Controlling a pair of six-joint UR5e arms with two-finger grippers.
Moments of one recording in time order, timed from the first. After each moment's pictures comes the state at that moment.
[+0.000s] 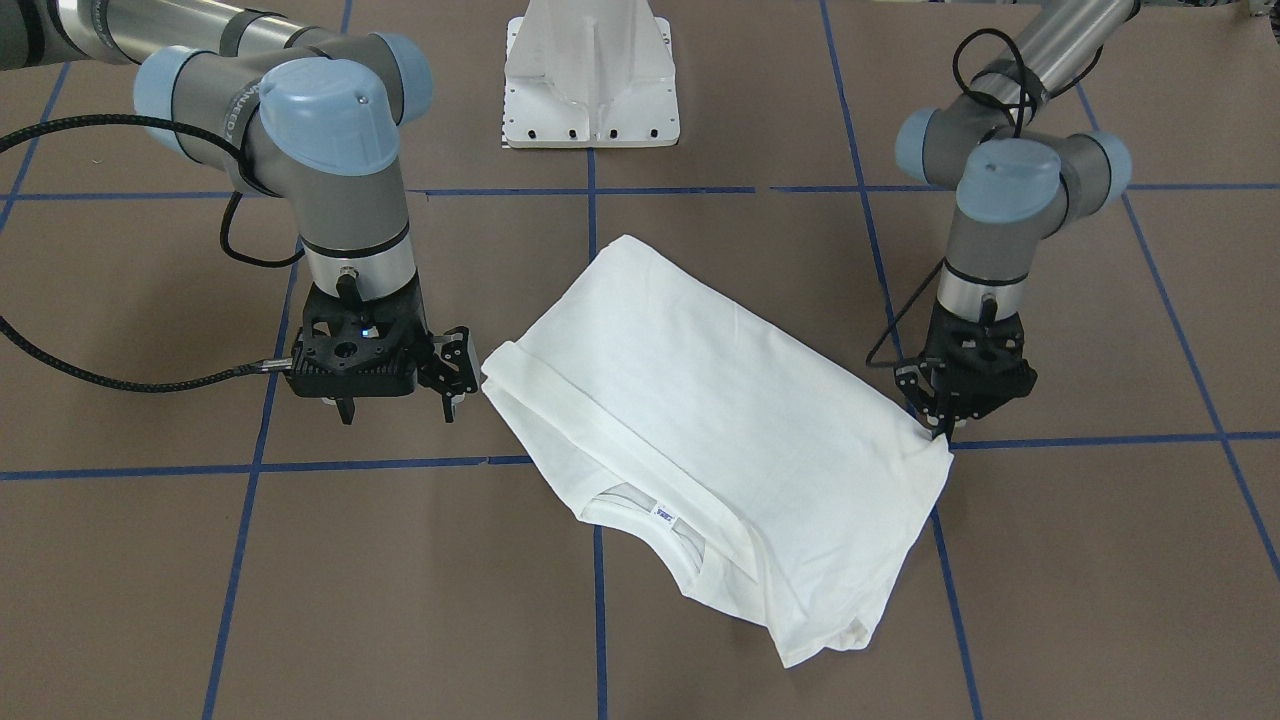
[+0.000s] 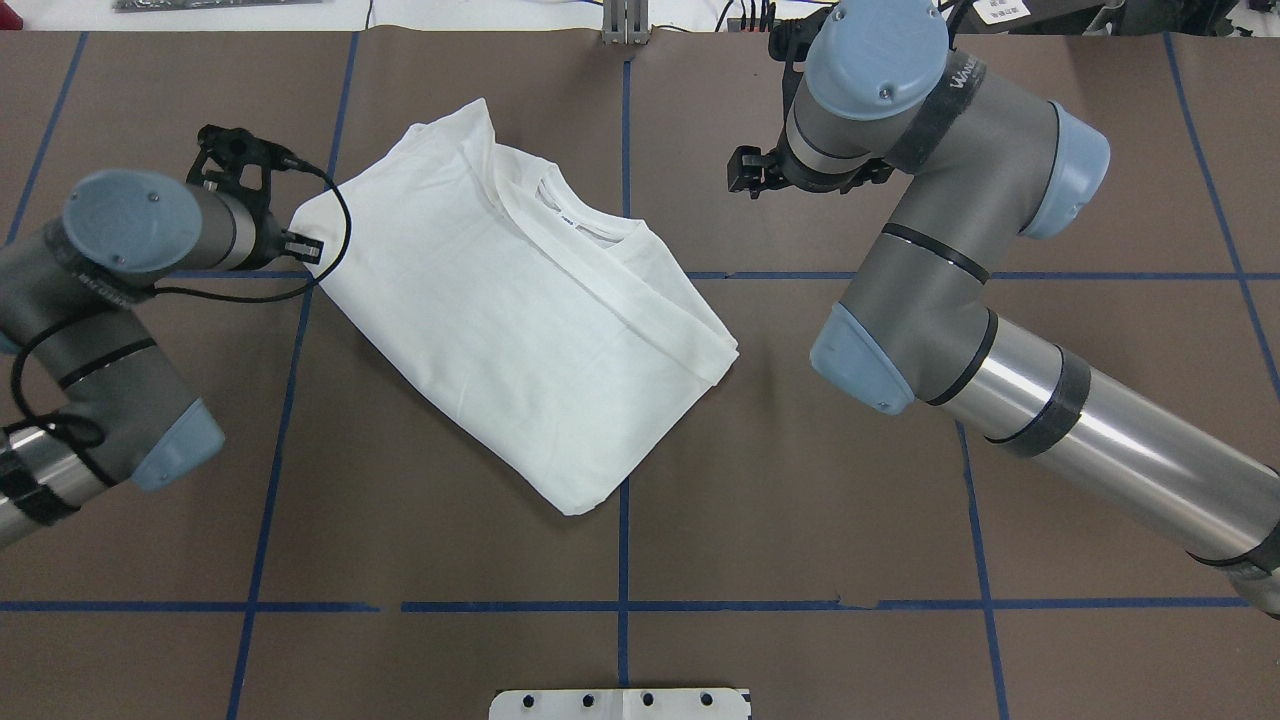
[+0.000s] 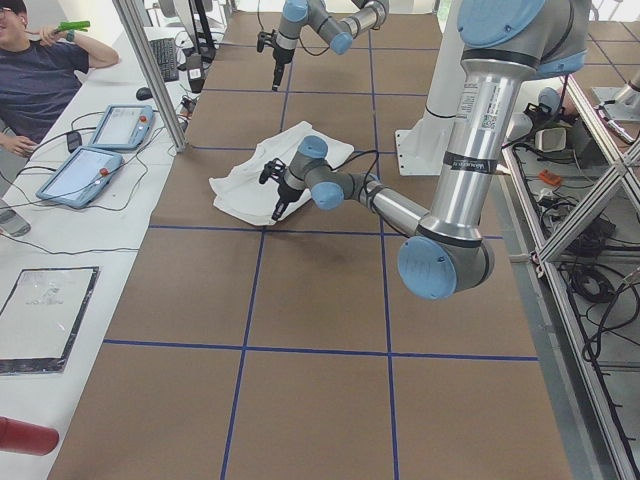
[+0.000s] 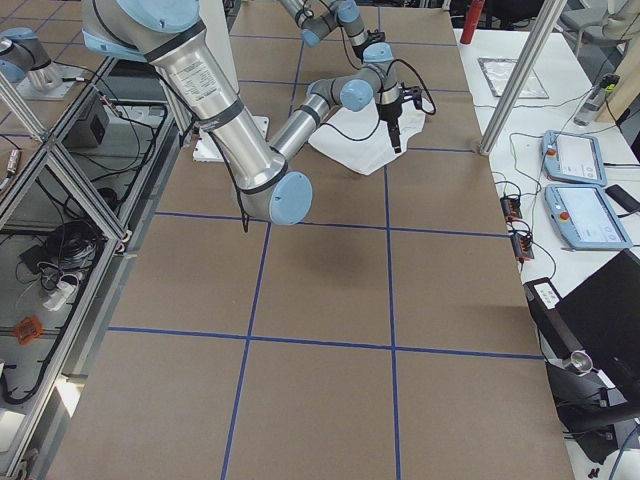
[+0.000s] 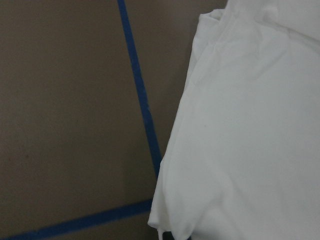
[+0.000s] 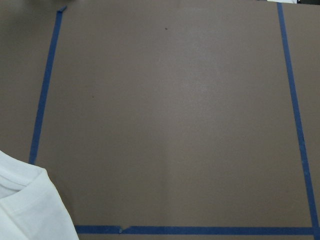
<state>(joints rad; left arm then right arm) -0.82 -1.98 -1.48 -2.05 -1.63 -0.74 0.76 -0.87 1.66 -1.62 1.74 1.00</state>
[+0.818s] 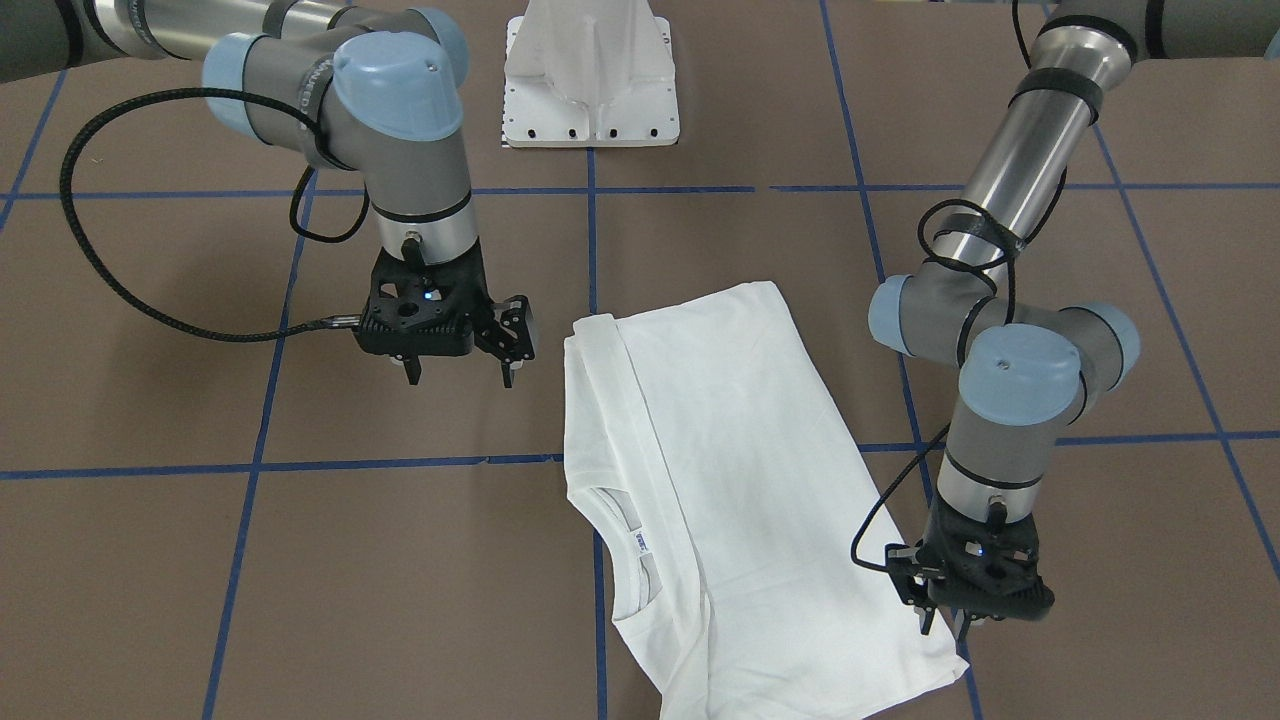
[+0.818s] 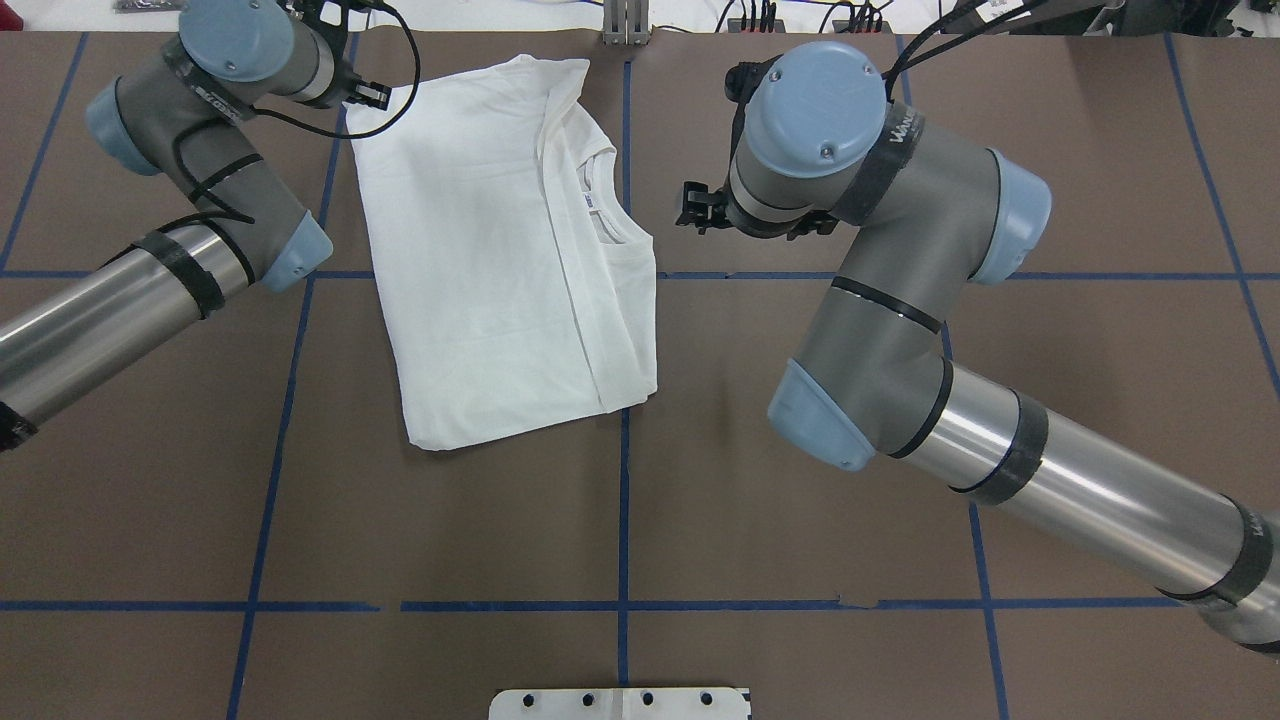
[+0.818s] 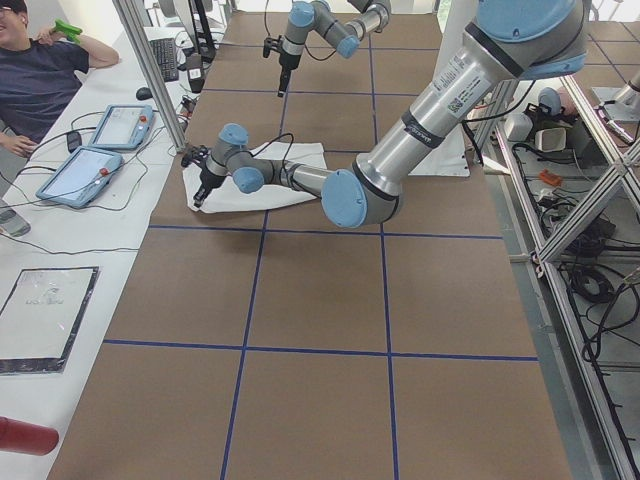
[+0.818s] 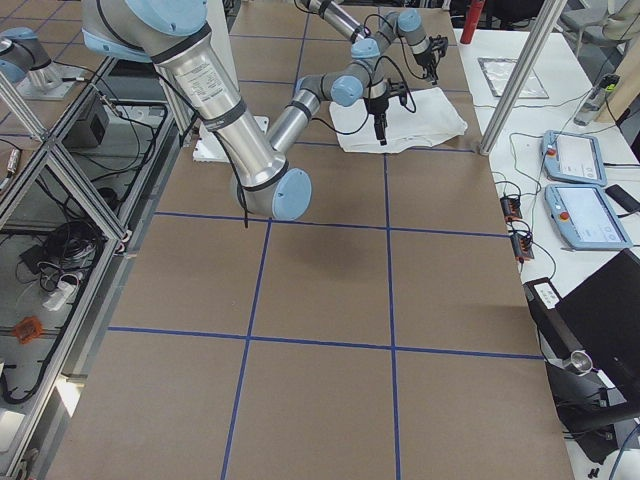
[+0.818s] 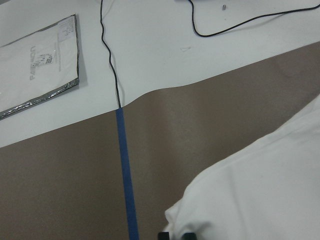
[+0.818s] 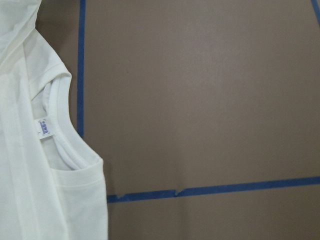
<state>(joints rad) -0.95 -2.30 -1.03 -2.30 -1.75 -0.62 0.65 -0.83 1.67 -1.61 1.71 1.25</state>
